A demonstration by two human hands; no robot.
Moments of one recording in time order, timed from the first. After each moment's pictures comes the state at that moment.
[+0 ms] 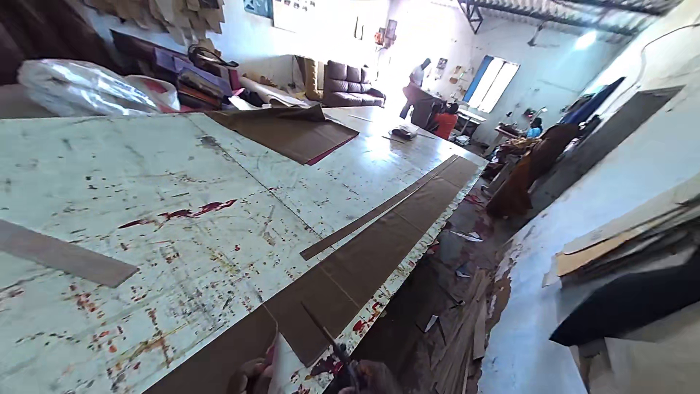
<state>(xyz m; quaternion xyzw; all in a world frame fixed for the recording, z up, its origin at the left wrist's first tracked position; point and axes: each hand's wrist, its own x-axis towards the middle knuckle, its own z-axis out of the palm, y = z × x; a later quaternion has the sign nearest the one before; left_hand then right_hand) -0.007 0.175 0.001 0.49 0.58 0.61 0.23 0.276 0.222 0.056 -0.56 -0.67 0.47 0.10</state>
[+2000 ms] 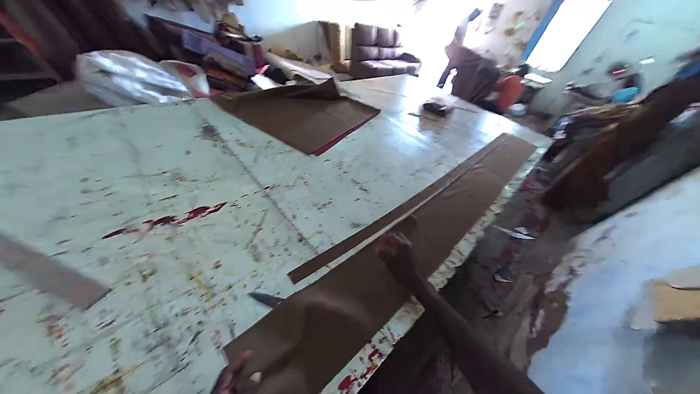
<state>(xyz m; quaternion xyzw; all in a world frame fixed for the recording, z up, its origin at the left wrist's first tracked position) 0.038 0.292 0.052 0.39 0.70 0.50 0.33 0.348 0.616 0.106 -0.52 -0.77 0.24 0.28</state>
